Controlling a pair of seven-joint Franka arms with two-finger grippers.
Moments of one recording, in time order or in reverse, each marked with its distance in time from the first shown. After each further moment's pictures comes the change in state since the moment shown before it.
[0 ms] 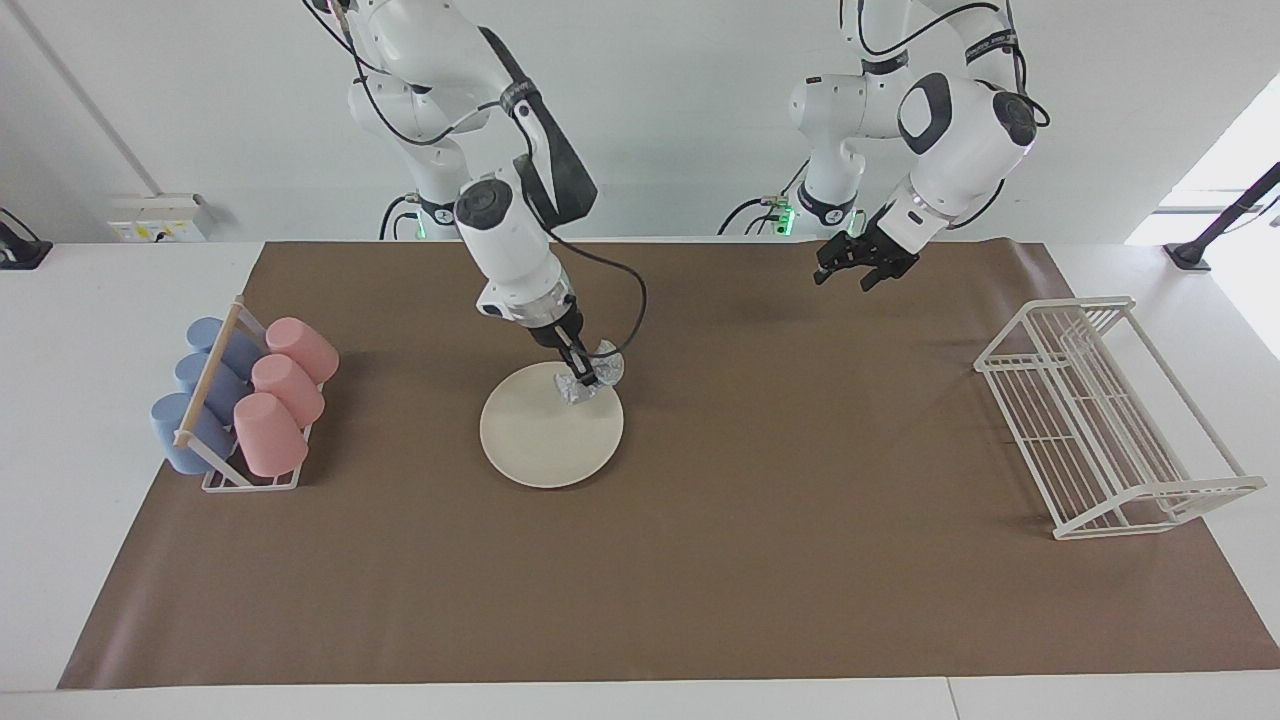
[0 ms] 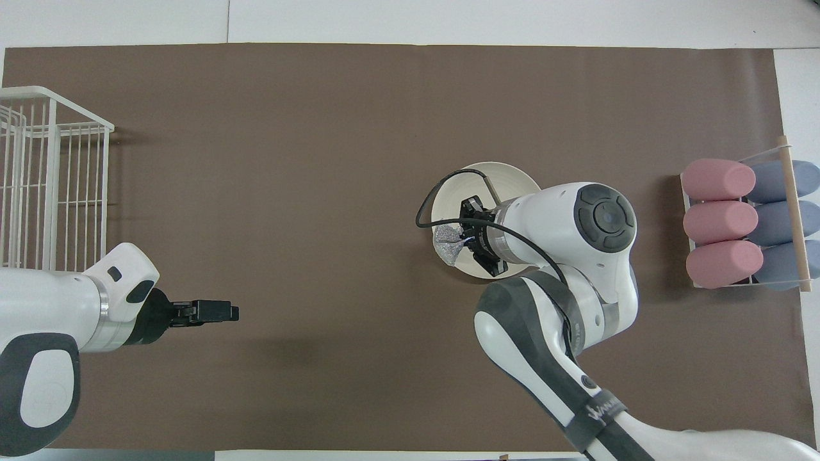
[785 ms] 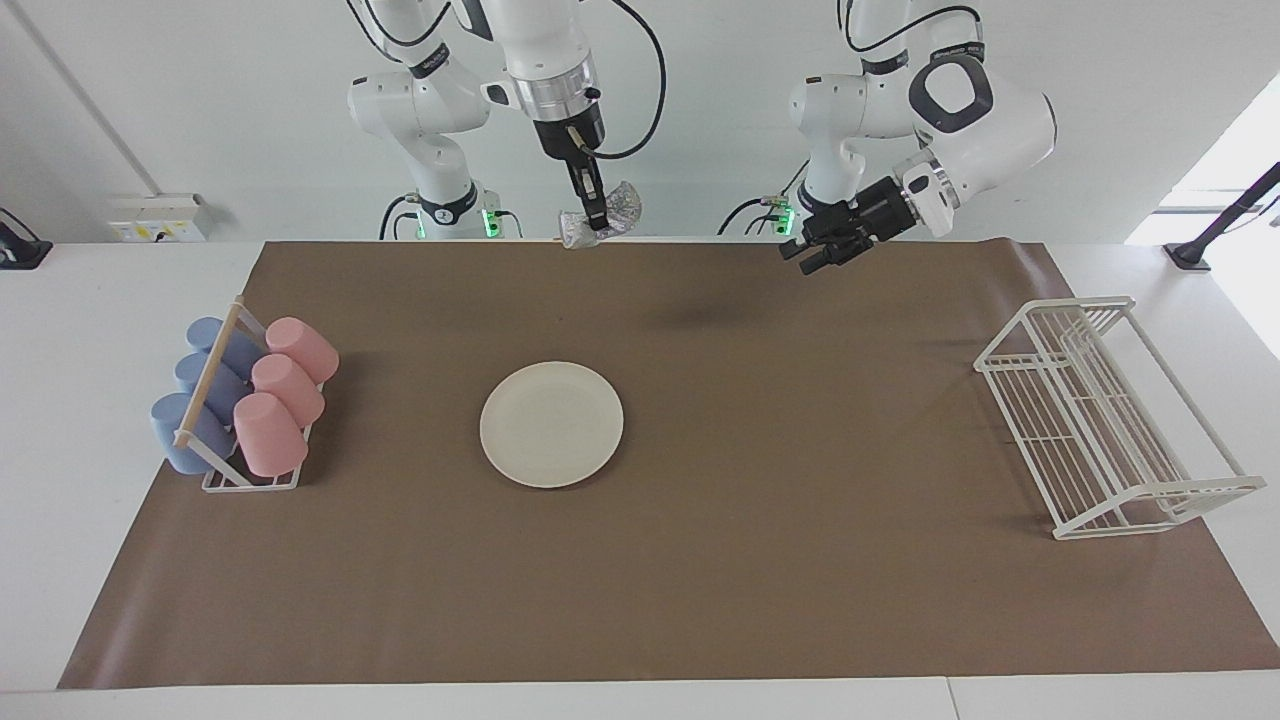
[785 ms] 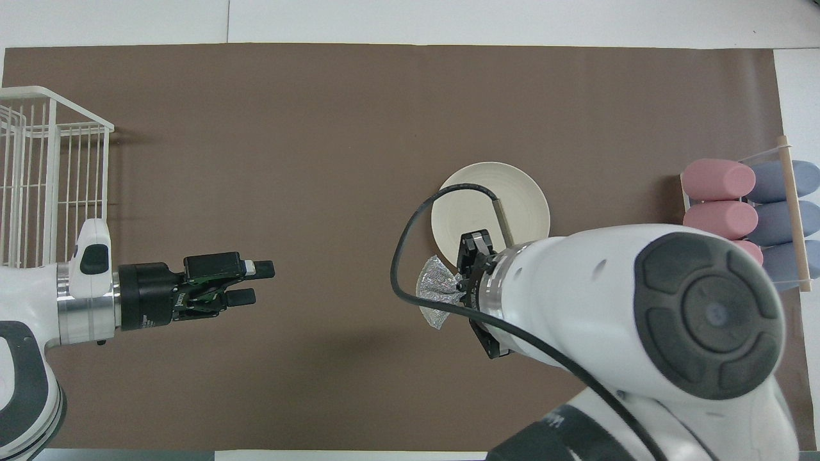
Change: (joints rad) left arm -0.001 0.001 -0.010 0.067 -0.739 -0.013 -0.023; right arm 0.084 -0.222 0.018 0.274 -0.045 -0.504 0.413
